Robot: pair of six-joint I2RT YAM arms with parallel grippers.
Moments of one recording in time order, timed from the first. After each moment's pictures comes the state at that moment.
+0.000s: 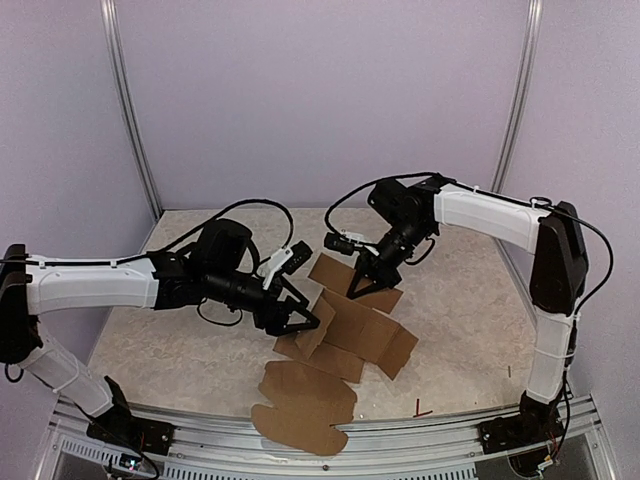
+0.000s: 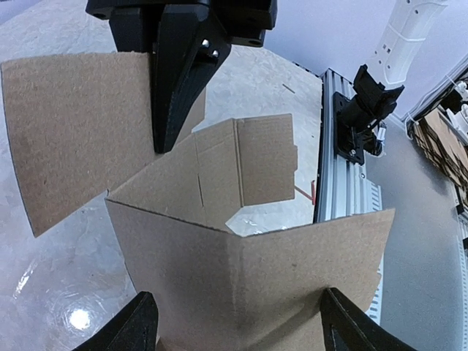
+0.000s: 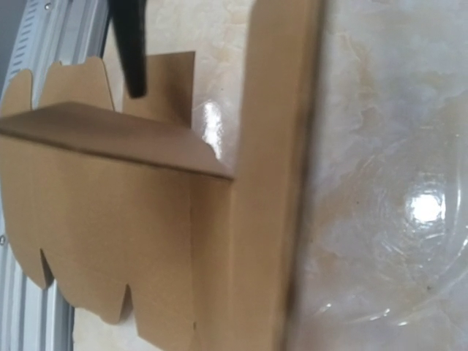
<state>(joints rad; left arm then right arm) -0.86 1.45 0.94 -0.09 0.55 -0.06 0.66 1.96 1.72 -1.06 -0.74 -0.73</state>
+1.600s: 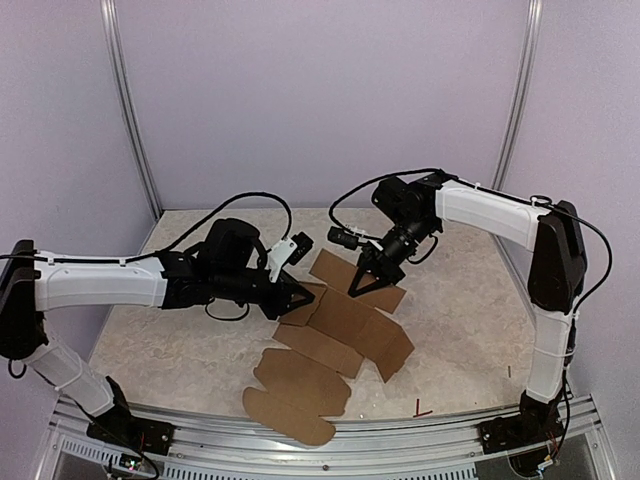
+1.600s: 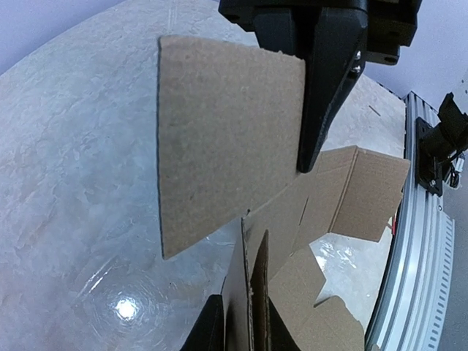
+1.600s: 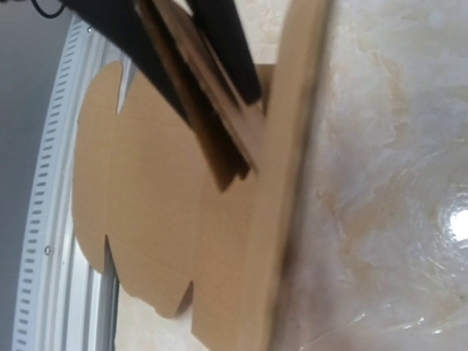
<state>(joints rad) -0.87 1.49 0.97 -0.05 0.24 -0.07 0.64 1.98 1.76 -1.13 -0.84 -0.74</state>
